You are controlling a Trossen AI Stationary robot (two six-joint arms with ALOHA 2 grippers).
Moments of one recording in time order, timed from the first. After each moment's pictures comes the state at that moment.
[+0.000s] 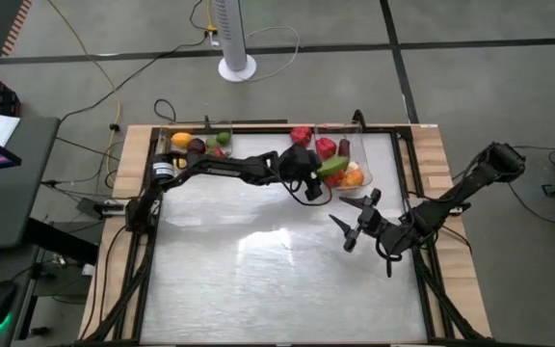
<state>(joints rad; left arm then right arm) 0.22 2.13 1.55 0.08 -0.13 0.02 0.58 1.08 0.50 0.18 1.13 0.23</state>
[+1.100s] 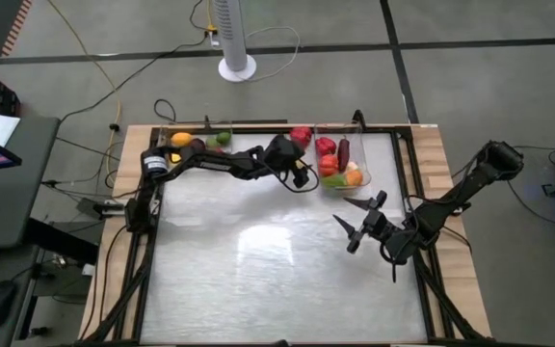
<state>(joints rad) 0.32 2.07 1.35 0.23 -0.21 -0.02 0.65 1.07 0.50 0.18 1.24 0.24</state>
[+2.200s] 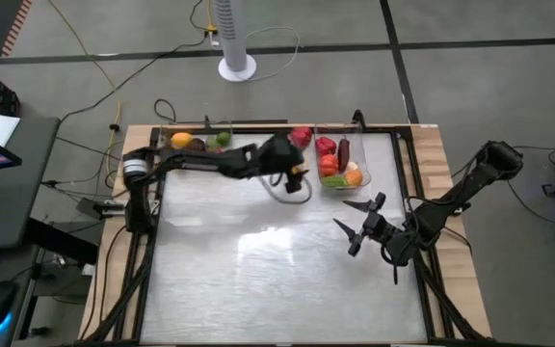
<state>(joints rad) 0.28 1.91 1.35 0.02 -0.18 0.22 0.66 1.07 0.50 0.15 1.21 0.24</state>
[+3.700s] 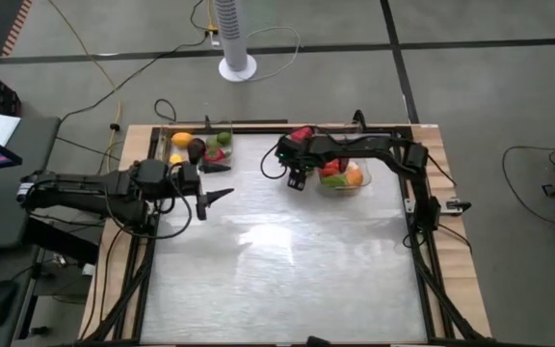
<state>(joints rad) 0.01 0.77 0.67 -0.01 -0.21 0.11 -0.36 2.05 1.48 -0.67 0.28 -0.09</state>
